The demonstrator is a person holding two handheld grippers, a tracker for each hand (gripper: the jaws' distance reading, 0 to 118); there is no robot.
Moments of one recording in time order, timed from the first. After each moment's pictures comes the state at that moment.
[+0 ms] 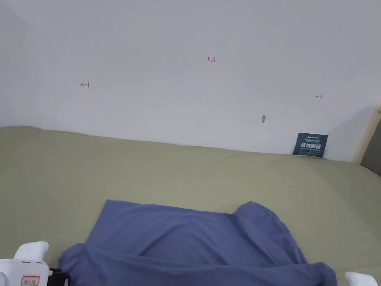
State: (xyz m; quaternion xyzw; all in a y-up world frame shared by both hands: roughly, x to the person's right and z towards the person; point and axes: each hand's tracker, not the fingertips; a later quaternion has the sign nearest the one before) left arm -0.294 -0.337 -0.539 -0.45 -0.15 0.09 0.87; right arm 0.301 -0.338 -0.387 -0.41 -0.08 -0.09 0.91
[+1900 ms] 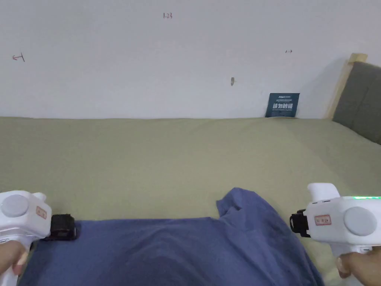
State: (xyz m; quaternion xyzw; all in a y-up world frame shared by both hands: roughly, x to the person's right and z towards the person) left arm -0.189 -0.377 -0.743 -0.54 -0.07 0.03 0.84; right arm 0.340 -0.310 -0.512 -0.40 -0.11 -0.07 0.91
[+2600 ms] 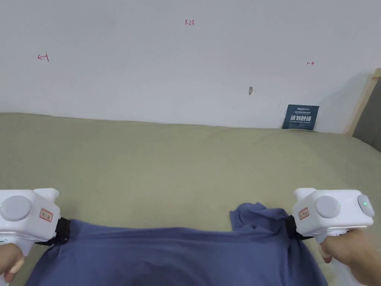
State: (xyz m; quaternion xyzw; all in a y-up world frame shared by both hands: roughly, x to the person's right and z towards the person) left arm -0.195 -0.320 -0.703 -0.50 -0.14 0.00 0.85; right arm 0.345 -0.329 -0.597 -0.48 -0.09 -0.01 0.87
